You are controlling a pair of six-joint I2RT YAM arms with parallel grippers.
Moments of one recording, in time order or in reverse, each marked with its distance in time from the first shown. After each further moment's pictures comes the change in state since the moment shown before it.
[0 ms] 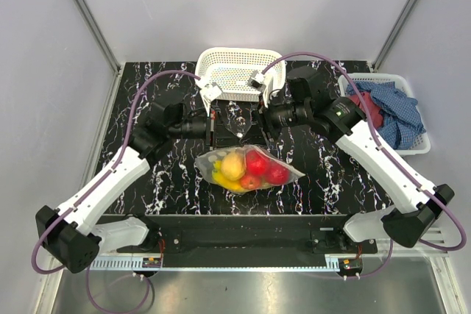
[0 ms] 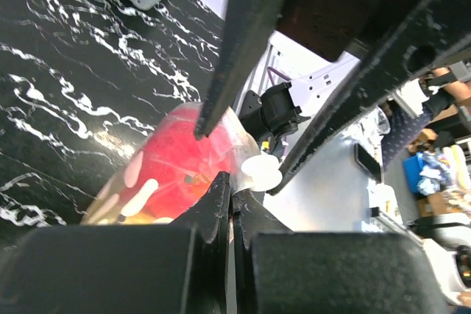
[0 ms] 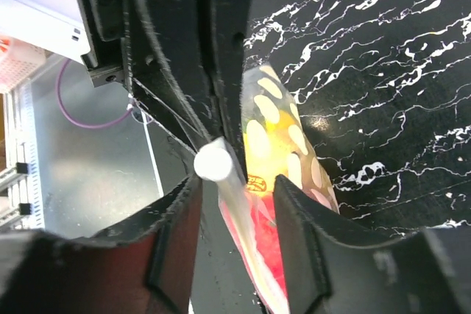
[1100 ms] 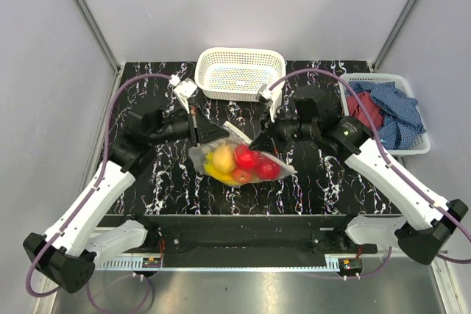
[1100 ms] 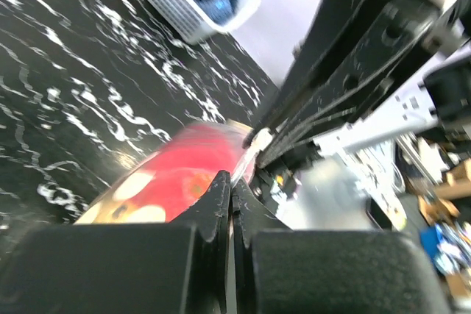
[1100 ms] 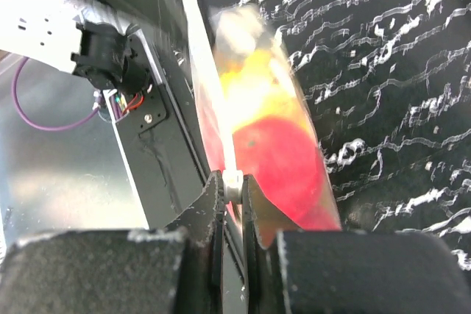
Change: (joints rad) left arm 0.085 -0.142 -0.043 -0.027 -0.145 -0.090; right arm 0.041 -0.136 -0.187 0.084 0.144 0.008
